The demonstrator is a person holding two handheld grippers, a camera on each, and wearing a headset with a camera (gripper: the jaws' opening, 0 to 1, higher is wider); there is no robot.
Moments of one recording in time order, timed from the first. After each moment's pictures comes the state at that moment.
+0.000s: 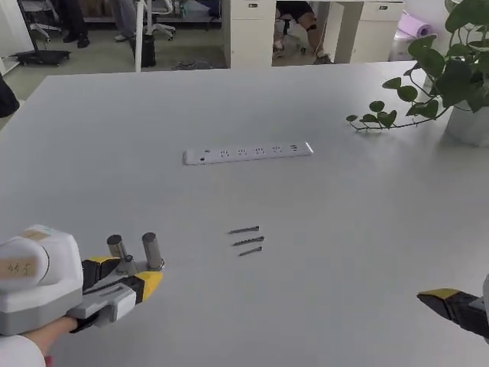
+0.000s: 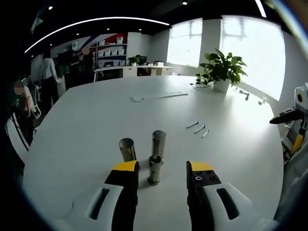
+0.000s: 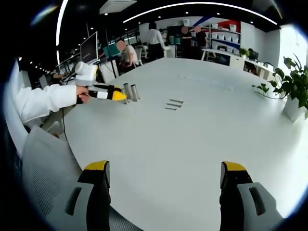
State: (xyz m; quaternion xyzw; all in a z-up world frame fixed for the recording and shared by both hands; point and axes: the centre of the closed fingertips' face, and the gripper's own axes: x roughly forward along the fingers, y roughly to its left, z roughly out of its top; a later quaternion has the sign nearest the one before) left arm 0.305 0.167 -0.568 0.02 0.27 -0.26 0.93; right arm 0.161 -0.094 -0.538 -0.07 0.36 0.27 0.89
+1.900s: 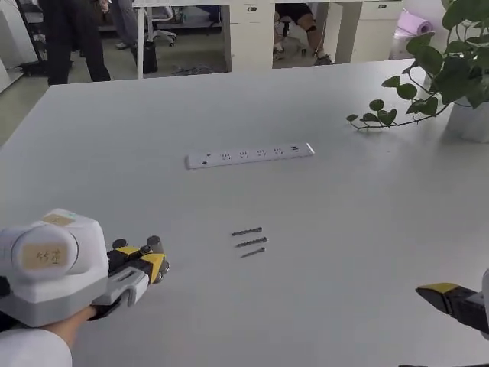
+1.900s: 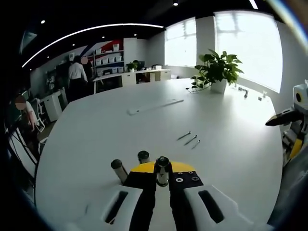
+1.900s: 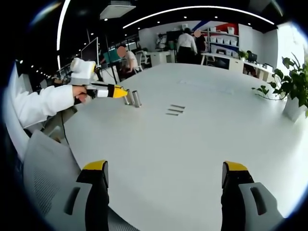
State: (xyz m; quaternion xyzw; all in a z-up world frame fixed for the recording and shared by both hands) left arm 0.295 0.140 -0.526 0.06 0.24 -0.26 0.93; right arm 0.163 -0.089 -0.532 -0.05 0.34 0.28 0.90
